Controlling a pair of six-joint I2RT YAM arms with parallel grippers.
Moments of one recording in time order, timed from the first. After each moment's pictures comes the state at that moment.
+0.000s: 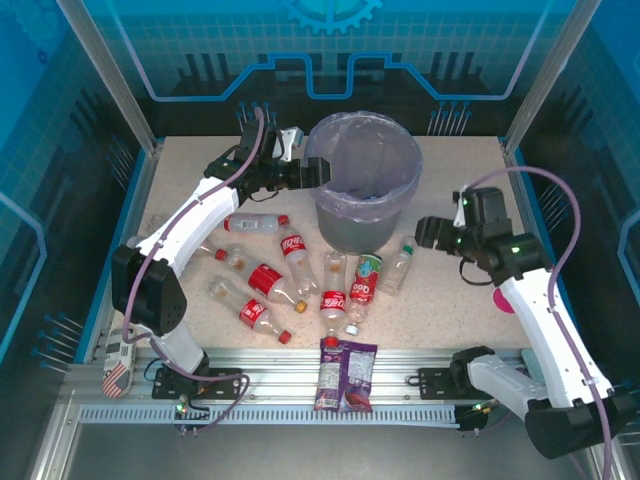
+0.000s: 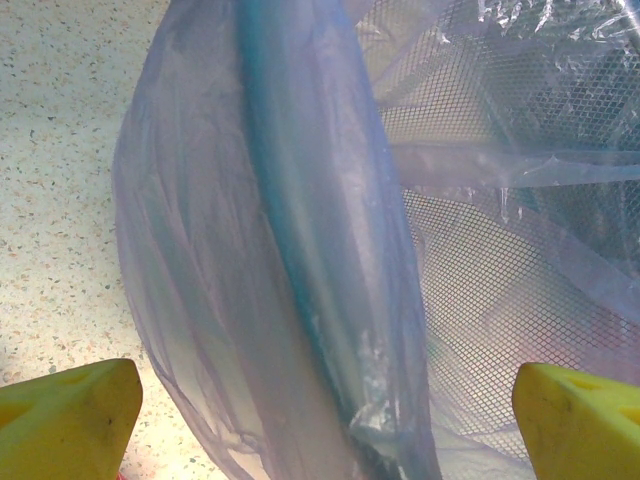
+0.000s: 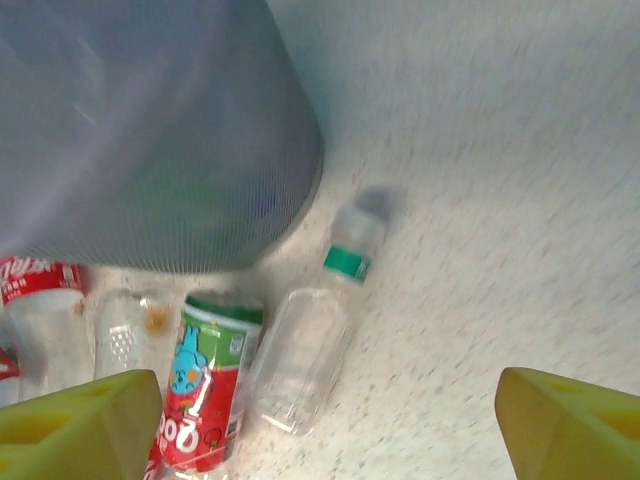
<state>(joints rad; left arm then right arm) -0.37 1.70 1.58 -0.55 0.39 -0.45 0.22 0.98 1.07 -0.96 -0.02 0.41</state>
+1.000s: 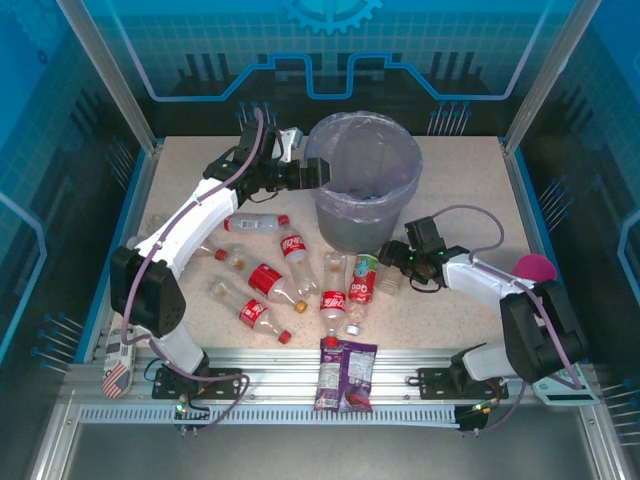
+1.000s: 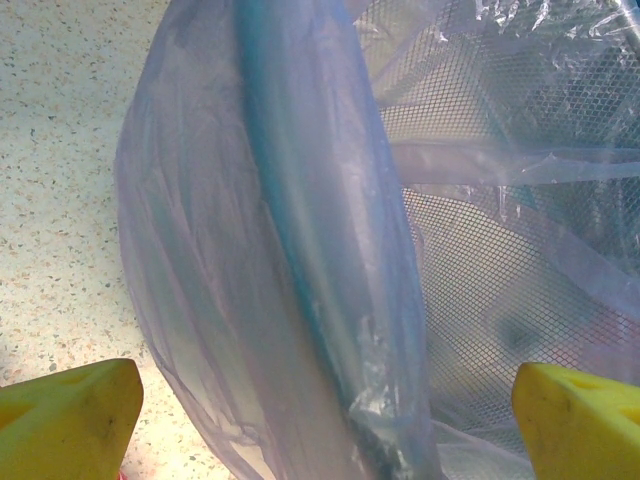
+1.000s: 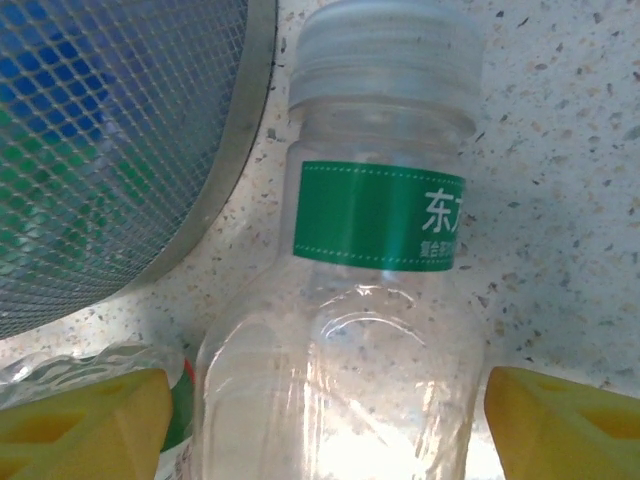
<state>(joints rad) -0.37 1.69 1.57 -0.55 0.39 -0.45 0.35 1.40 0.66 -0.28 -0.04 0.77</state>
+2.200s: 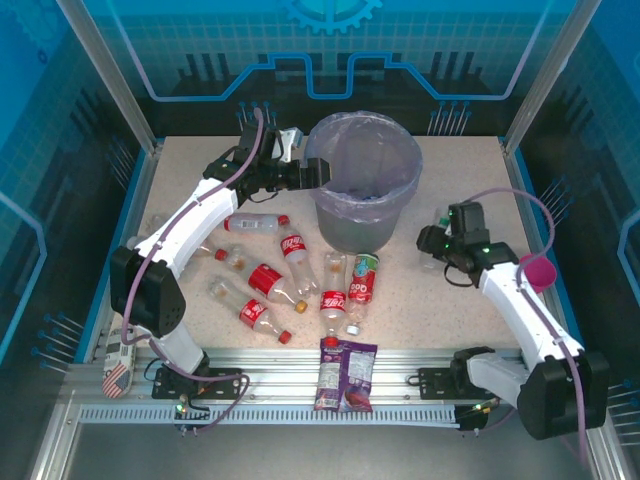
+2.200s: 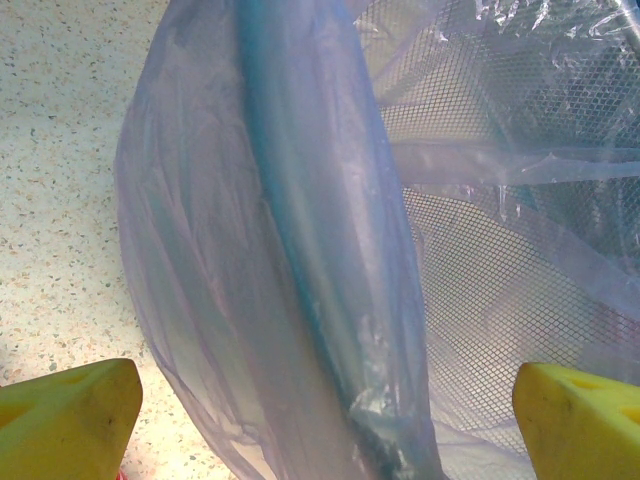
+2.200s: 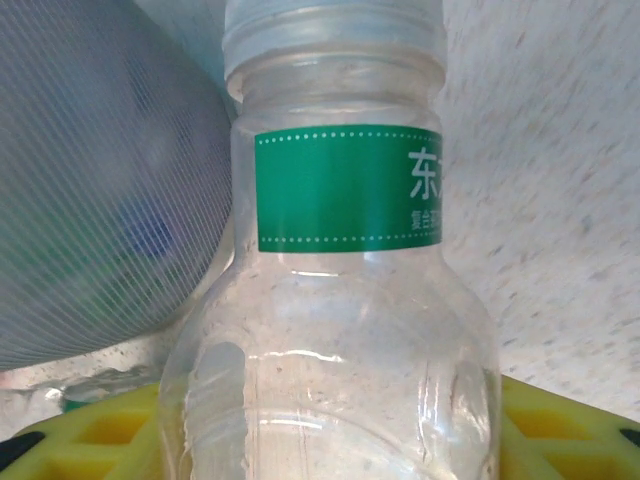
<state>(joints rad) -0.37 1.69 1.57 -0.55 0.39 -0.45 0.14 1.08 0.83 -0.63 0.01 0.50</state>
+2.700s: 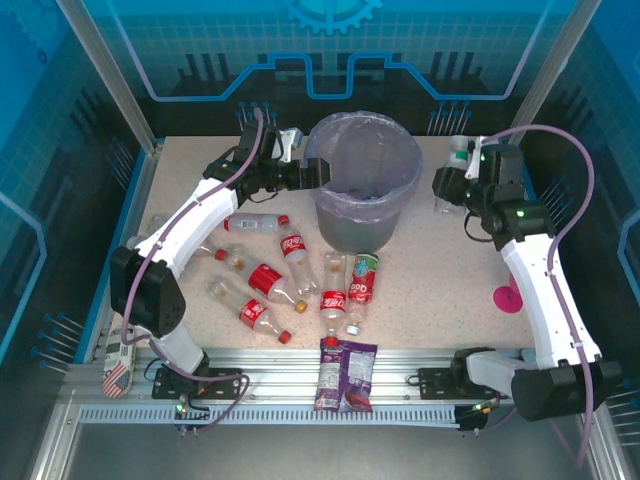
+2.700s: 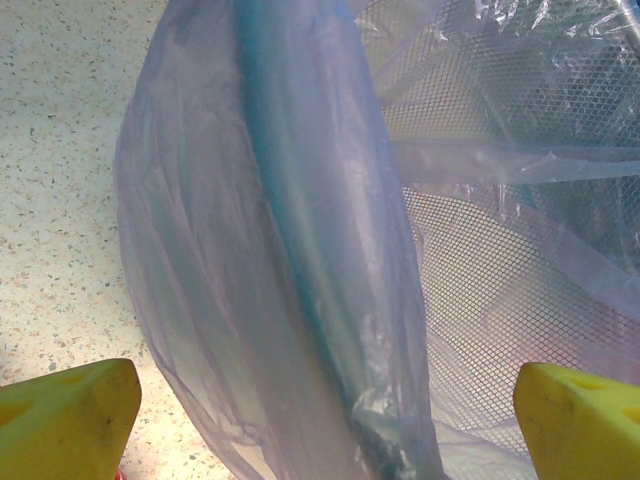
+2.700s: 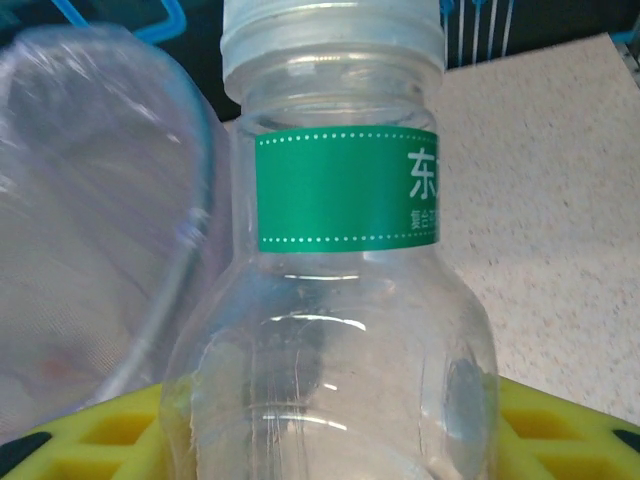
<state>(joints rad) -0.37 1.69 1.57 -0.55 0.39 -0.45 0.10 1.19 1.34 -0.75 -0.01 0.30</state>
